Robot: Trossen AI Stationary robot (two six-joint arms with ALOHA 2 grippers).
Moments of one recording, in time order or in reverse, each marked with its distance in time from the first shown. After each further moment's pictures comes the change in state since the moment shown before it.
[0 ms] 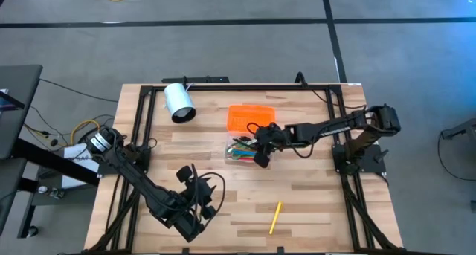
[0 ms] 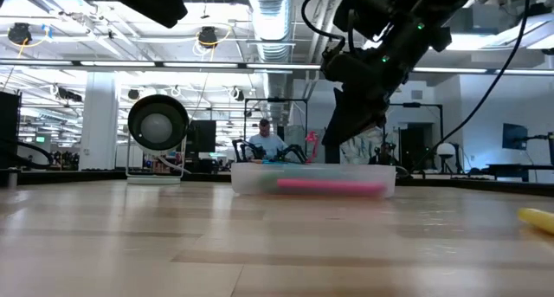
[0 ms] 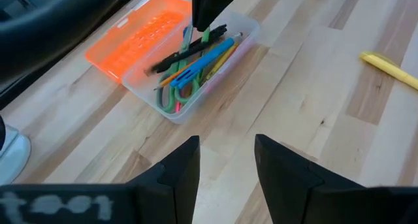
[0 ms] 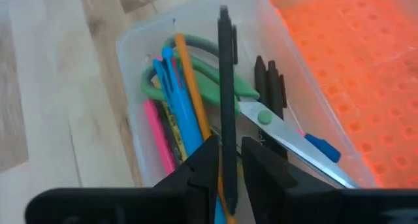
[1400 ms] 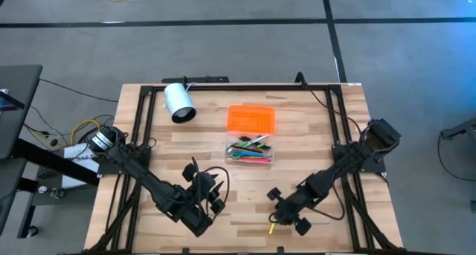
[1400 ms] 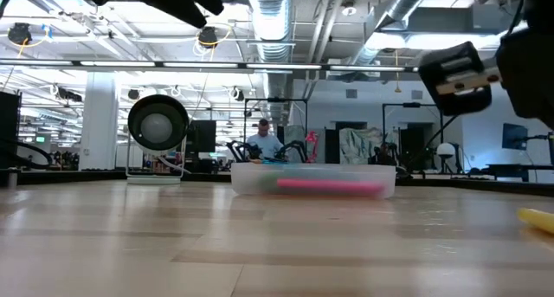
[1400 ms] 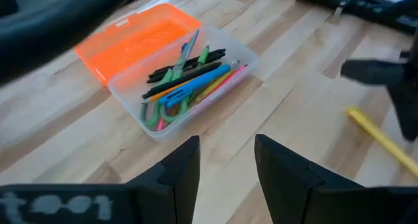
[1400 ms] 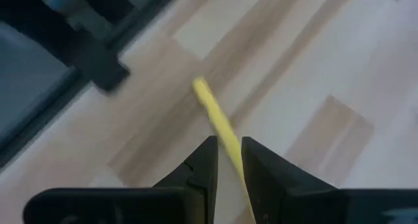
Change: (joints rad) left arm 0.066 0.000 0.000 0.129 -0.030 -0.073; right arm 0.643 0.108 -0.002 0.062 -0.234 -0.418
